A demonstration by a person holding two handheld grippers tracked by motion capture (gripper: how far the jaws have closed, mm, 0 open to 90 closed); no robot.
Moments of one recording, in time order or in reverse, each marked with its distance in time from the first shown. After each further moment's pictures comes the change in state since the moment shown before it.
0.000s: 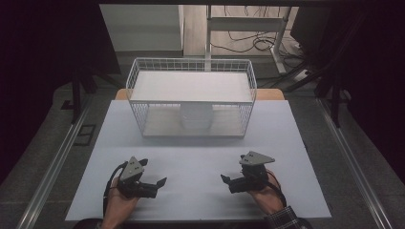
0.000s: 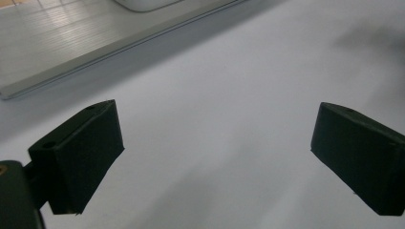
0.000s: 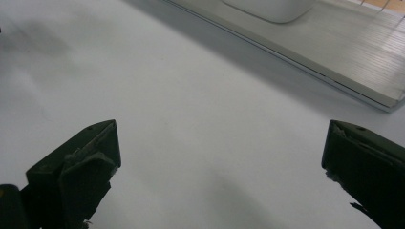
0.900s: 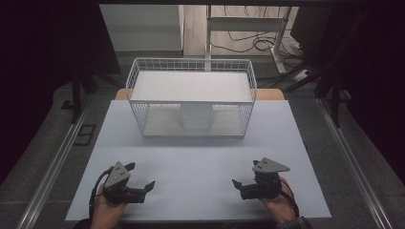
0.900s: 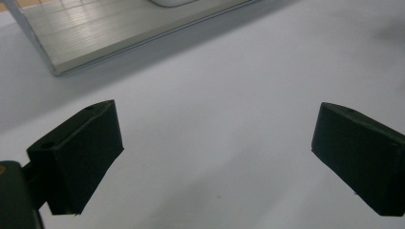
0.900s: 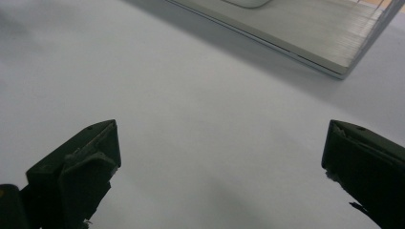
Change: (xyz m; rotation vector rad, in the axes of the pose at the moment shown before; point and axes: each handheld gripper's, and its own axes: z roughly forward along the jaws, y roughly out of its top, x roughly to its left) left arm 0.008 -0.016 -0.034 -0.010 0.057 -0.025; right arm -0.006 -0.020 -0.031 0.001 -0.064 0.021
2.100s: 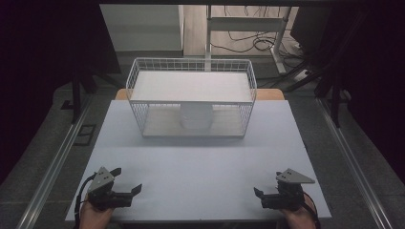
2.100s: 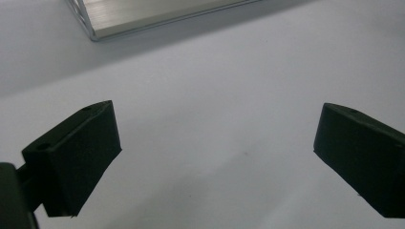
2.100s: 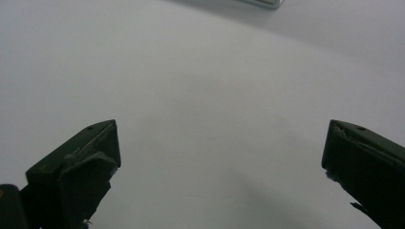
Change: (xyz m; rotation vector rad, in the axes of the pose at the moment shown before) left arm 0.018 -0.023 -0.021 0.004 0.018 -0.097; right arm -0.025 -0.044 -0.039 0.063 -0.102 0.119
